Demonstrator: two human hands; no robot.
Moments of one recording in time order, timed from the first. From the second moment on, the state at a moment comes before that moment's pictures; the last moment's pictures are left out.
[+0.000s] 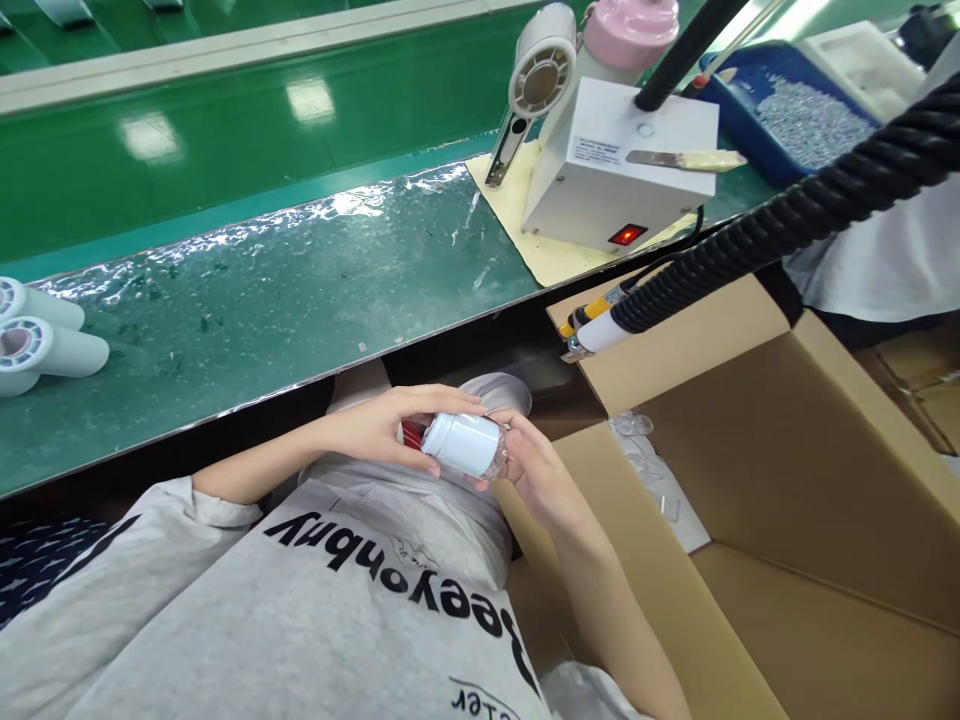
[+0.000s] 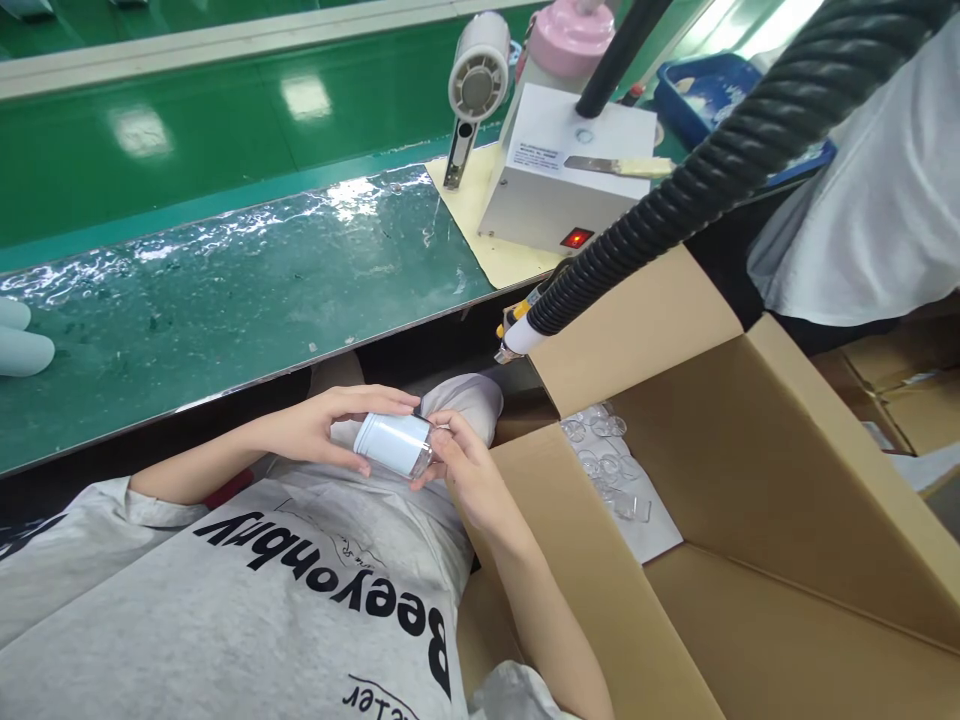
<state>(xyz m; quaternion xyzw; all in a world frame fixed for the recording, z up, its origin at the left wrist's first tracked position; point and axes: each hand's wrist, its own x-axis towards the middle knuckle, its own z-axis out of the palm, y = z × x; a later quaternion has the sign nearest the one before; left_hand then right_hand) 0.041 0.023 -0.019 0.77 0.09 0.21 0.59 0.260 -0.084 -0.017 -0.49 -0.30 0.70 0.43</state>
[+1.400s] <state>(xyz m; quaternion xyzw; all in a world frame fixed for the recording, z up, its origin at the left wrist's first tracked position) 0.031 0.006 -0.015 0.59 0.18 0.14 0.77 0.260 -0.105 -0.022 -0.52 -0.46 0.57 0.45</state>
